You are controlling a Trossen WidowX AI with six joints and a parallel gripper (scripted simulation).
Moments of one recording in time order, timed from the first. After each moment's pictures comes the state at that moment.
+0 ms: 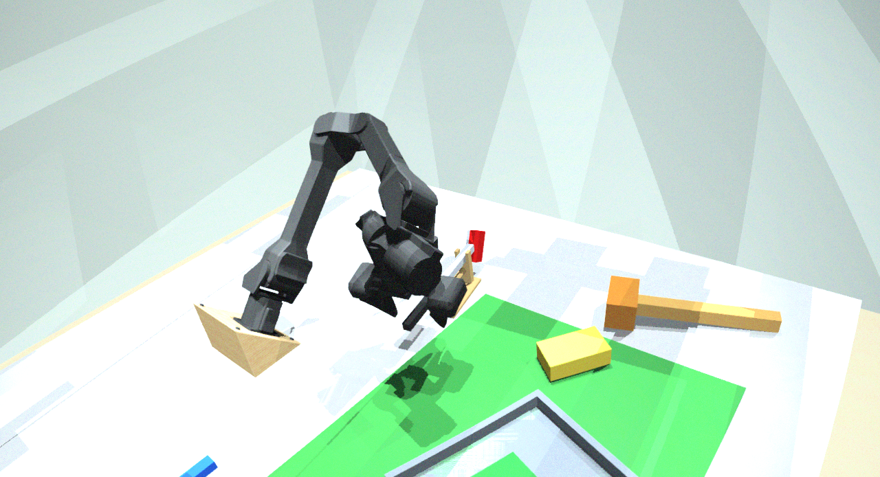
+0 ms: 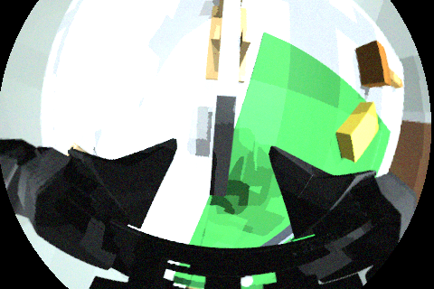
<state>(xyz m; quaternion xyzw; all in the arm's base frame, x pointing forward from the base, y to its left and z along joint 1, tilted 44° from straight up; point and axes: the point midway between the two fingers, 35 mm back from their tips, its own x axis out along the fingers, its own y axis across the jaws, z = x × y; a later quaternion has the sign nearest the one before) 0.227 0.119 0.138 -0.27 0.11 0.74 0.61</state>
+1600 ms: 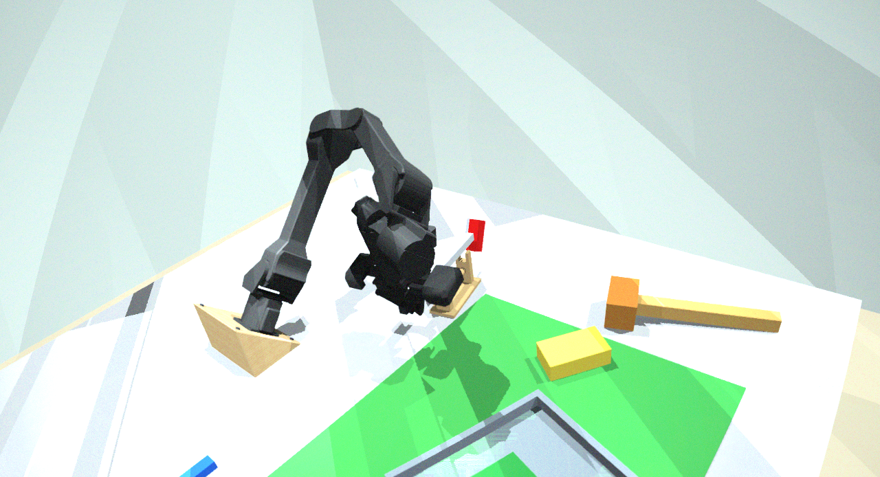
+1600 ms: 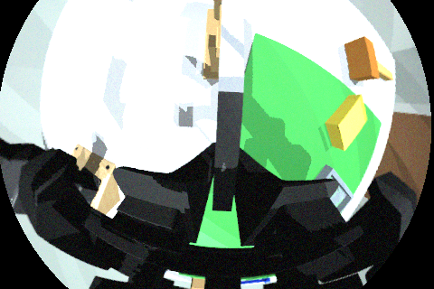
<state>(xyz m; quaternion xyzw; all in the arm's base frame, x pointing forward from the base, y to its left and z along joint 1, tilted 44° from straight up) 0.229 0.104 0.150 -0.28 0.12 0.72 0.62</state>
